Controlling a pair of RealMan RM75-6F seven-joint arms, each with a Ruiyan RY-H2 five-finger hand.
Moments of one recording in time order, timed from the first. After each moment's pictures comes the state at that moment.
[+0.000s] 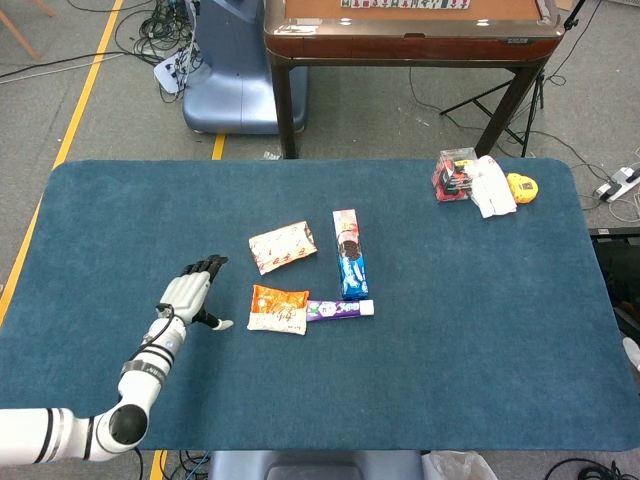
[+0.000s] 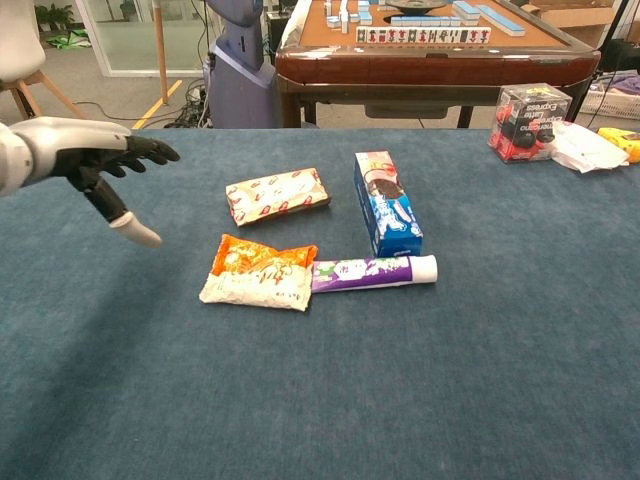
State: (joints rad) left arm -0.88 -1.28 -0.17 -1.95 0.41 1.13 0.45; right arm -0.05 -1.00 0.12 -1.46 -1.48 1.61 0.34
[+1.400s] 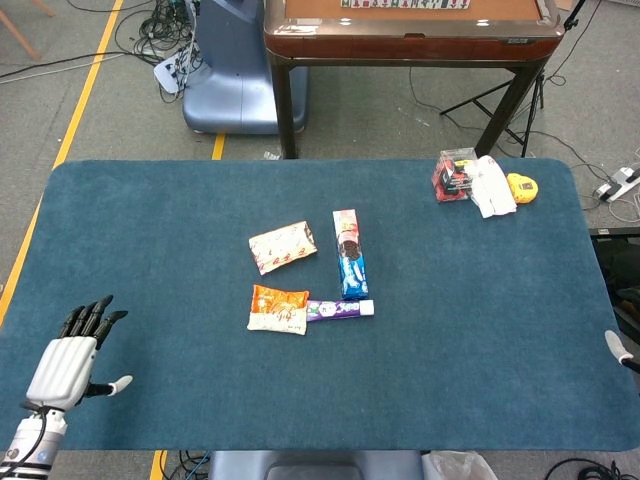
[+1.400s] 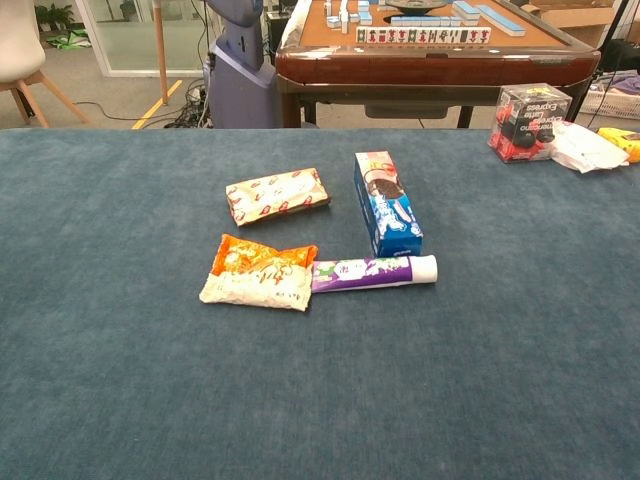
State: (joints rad) left arm -0.29 -1.03 0.15 -2.06 1.32 1.50 0.30; right arm -0.02 -0.99 0.13 -1.56 -1.47 1.59 0.23
